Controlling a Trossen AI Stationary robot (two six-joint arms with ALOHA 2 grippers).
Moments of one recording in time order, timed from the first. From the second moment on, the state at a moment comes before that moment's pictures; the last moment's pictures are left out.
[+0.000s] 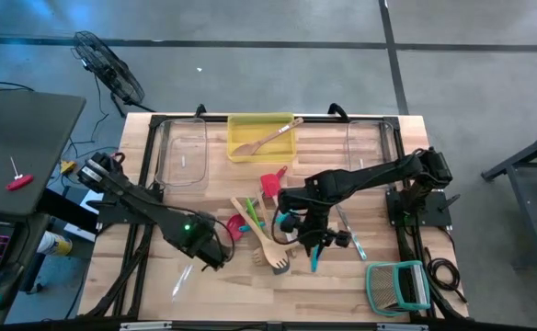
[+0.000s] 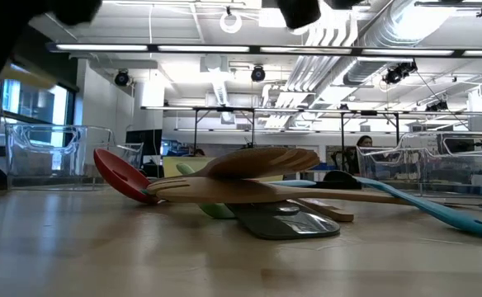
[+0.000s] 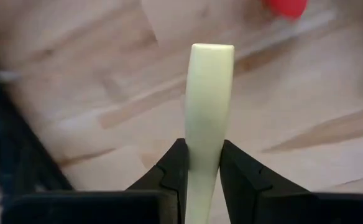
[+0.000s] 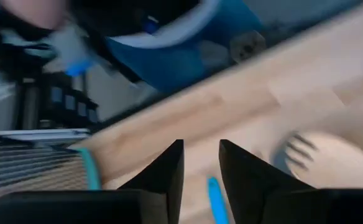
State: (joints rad) left arm -0.55 1.61 1.35 -1.30 -0.03 -1.73; right arm 0.16 1.77 1.51 -1.02 -0.86 -0.85
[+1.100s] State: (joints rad) left arm -0.05 1.33 1.59 -1.57 -0.49 -0.99; right arm 0.10 1.74 1.51 -1.05 -1.00 -0.97
